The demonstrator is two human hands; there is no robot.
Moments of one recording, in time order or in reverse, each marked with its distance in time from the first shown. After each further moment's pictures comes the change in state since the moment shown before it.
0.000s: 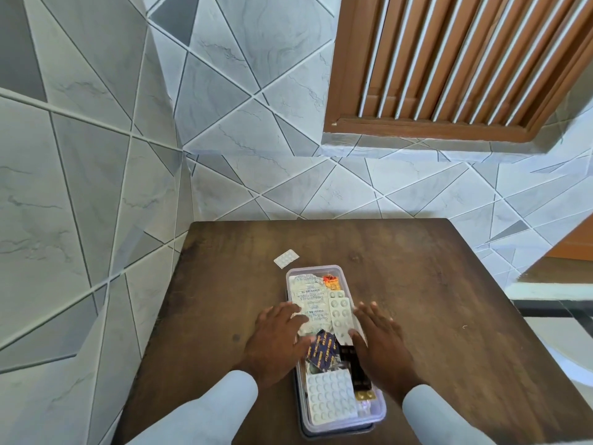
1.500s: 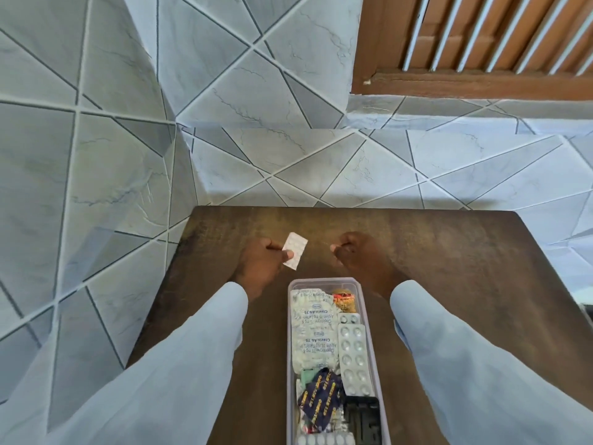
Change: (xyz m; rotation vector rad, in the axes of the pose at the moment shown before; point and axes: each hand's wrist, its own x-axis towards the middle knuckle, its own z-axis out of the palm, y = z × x) left_hand 0.164 -0.050 -0.053 -0.866 0.226 -0.689; right_hand 0.210 -0.028 -0.052 0.678 -0.103 -0.021
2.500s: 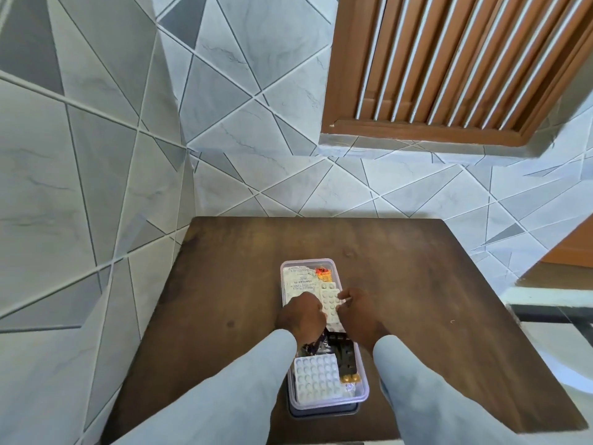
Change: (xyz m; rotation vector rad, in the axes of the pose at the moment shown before) left_hand -0.179 -0.037 0.048 0.568 -0.224 0.231; right_hand -0.177 0.031 0.045 -0.074 0.273 0.328
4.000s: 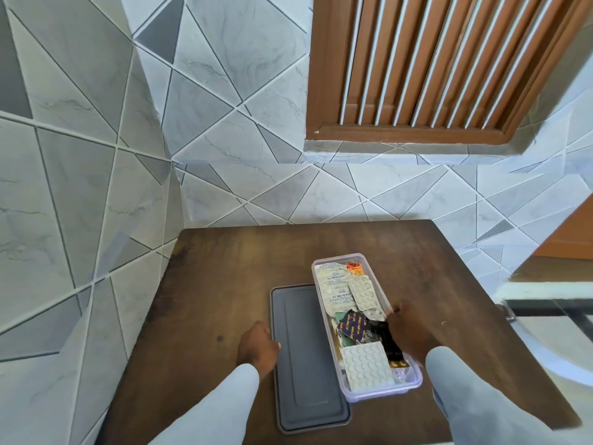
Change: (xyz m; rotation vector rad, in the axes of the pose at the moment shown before) left_hand 0.002 -0.063 0.018 -0.075 0.153 -0.347; right_hand 0.028 0.069 -0.083 -0.117 0.067 0.088
